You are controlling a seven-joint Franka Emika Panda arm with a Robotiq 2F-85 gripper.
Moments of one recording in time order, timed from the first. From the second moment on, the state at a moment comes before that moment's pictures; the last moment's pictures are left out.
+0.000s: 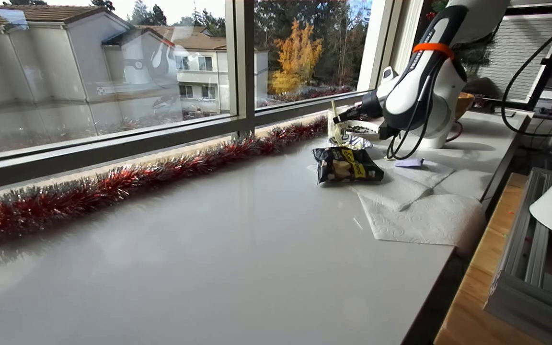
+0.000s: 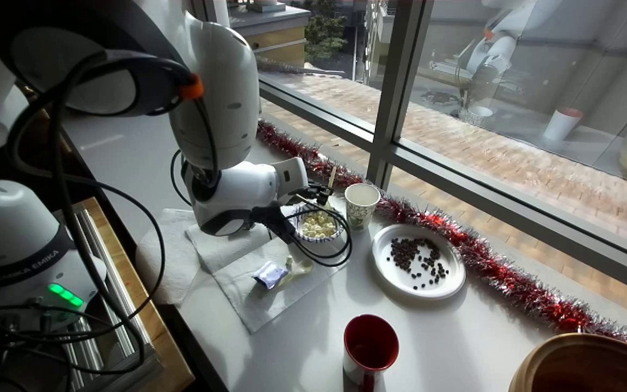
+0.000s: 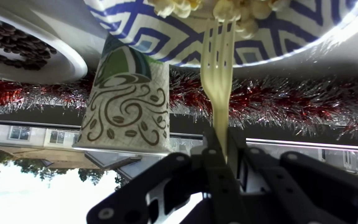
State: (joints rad) arm -0.88 0.90 0.42 -2.47 -0.33 4.22 -0.52
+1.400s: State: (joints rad) arm -0.97 0.70 0.64 -2.75 0.04 4.20 -0.79
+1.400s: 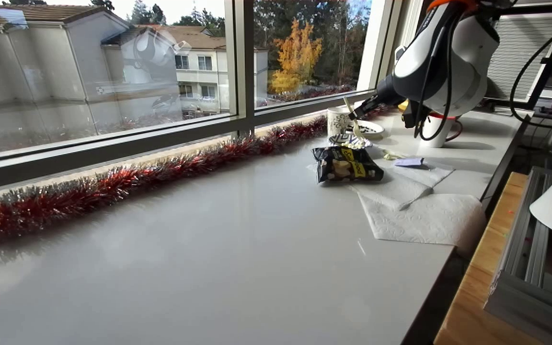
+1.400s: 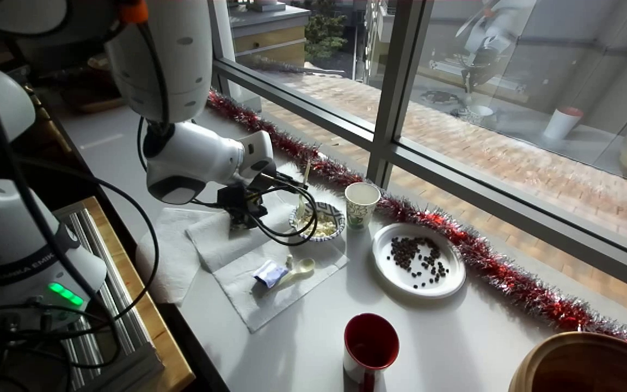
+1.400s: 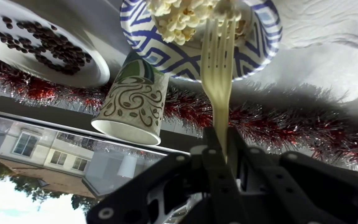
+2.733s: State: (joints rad) arm -0.88 0.55 0.86 -2.74 0.65 3.91 -0.89
